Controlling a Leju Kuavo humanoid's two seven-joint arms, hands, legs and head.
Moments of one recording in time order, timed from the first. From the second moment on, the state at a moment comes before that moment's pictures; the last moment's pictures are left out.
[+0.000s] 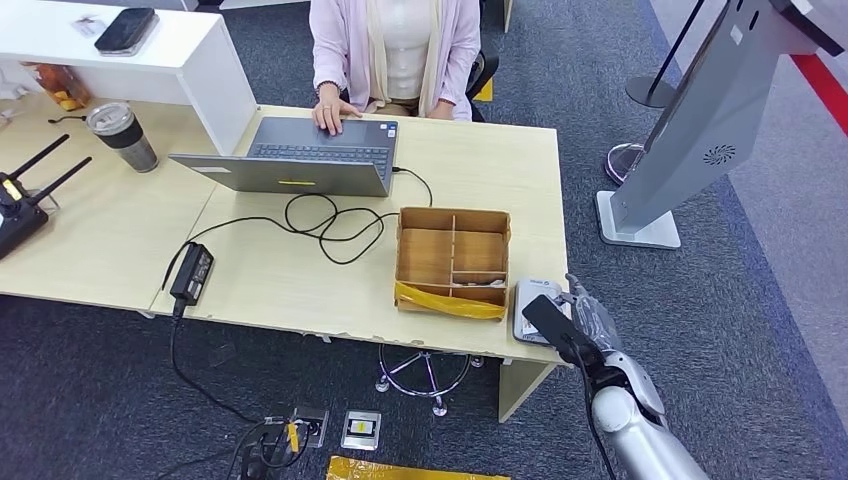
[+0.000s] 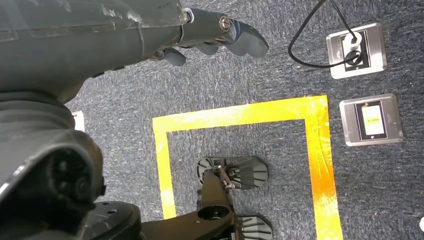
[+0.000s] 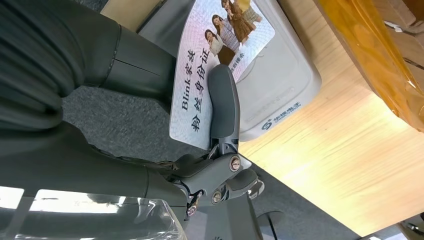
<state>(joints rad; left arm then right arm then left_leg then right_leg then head) -0.25 0.08 -0.84 -0.19 0.73 0.25 0.01 -0.43 -0.15 0.50 -0.86 0.39 -0.16 0.04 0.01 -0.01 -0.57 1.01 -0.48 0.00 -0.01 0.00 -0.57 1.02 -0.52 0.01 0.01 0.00</state>
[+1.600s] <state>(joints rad) -0.30 0.07 -0.85 -0.19 0.62 0.20 0.02 -0.73 -0.09 0.51 -1.07 0.63 -0.03 0.08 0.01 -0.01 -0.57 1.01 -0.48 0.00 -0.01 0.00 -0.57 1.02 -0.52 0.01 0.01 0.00</state>
